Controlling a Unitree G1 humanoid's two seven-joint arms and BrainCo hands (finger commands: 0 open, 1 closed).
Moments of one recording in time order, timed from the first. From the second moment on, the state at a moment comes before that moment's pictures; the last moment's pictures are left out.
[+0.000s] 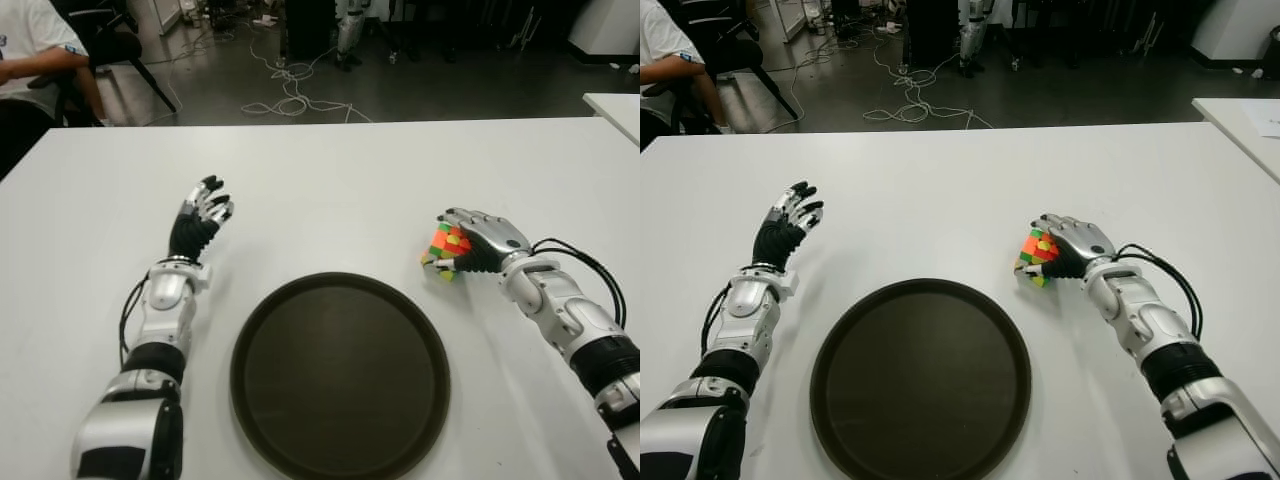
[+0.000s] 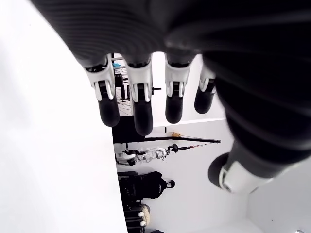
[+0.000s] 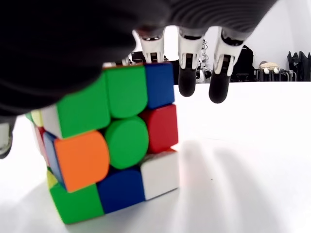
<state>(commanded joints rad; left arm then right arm) -0.54 0.15 0.17 1.02 -0.06 -0.51 -0.14 -0.50 -0.51 0.42 0.66 -0.76 -0.13 -0.07</state>
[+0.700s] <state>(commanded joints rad) -0.54 0.15 0.17 1.01 -0.05 -0.50 -0.14 -0.50 -0.52 0.42 0.65 -0.74 -0.12 -0.02</state>
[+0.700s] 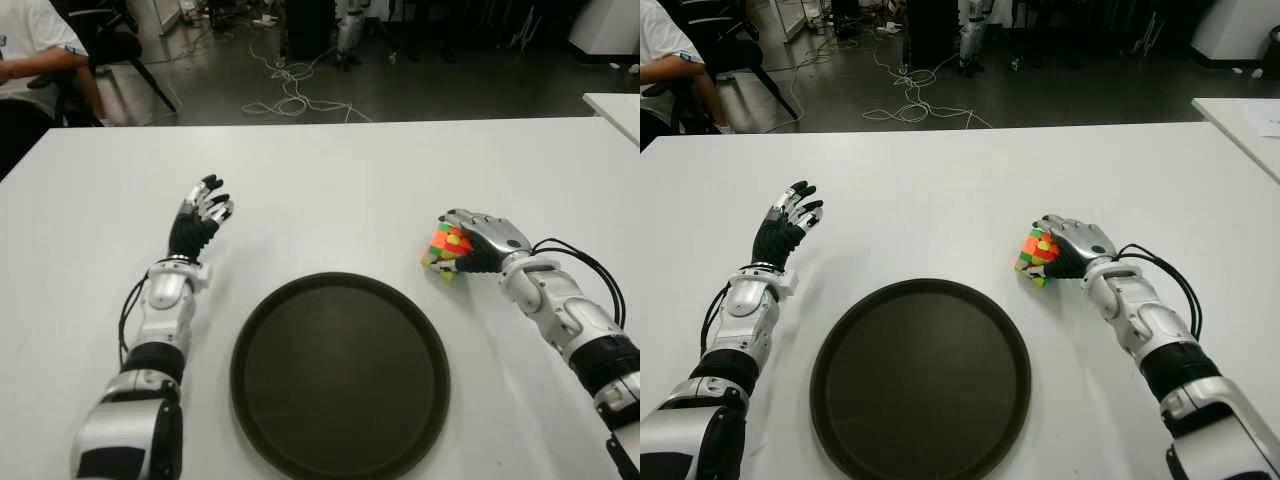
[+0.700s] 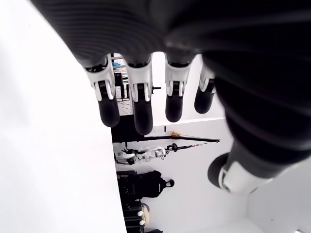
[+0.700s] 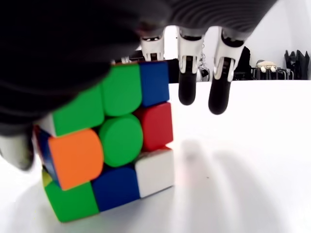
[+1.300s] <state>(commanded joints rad) -0.53 0.15 0.16 0.99 -0.05 -0.49 -0.13 -0.48 -0.55 0.39 0.58 -0.72 -0.15 0.00</state>
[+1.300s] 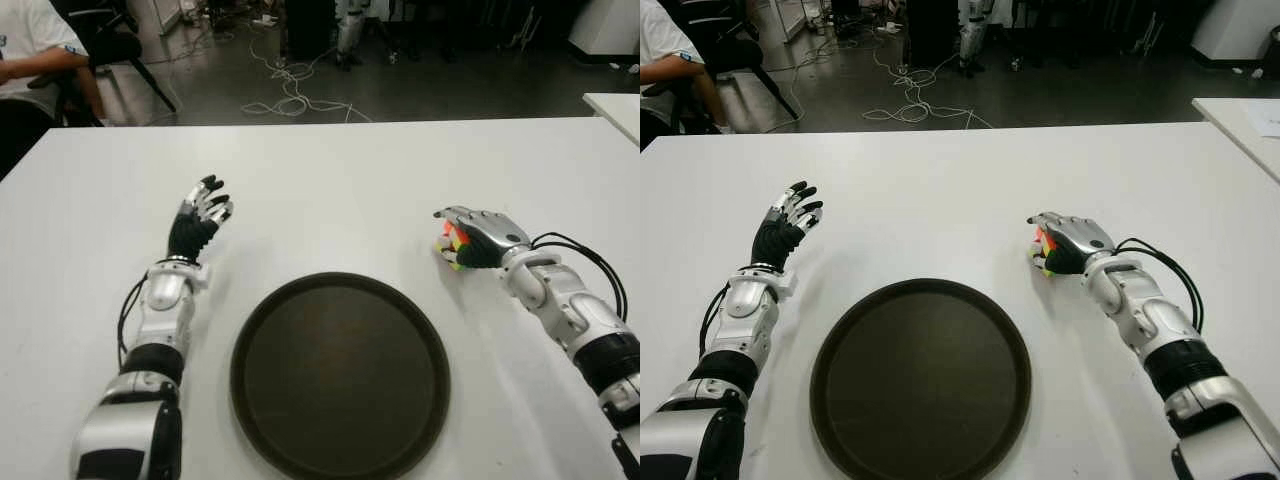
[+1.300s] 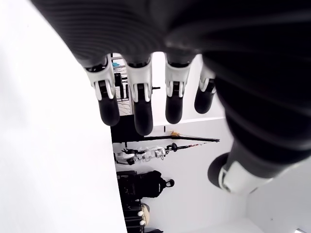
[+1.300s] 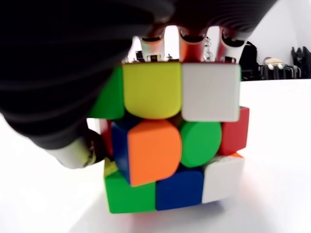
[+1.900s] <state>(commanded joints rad) -0.52 0.14 0.17 0.97 -0.06 -0.49 -0.13 -0.47 -0.57 0.38 0.55 -0.73 -0.15 0.01</state>
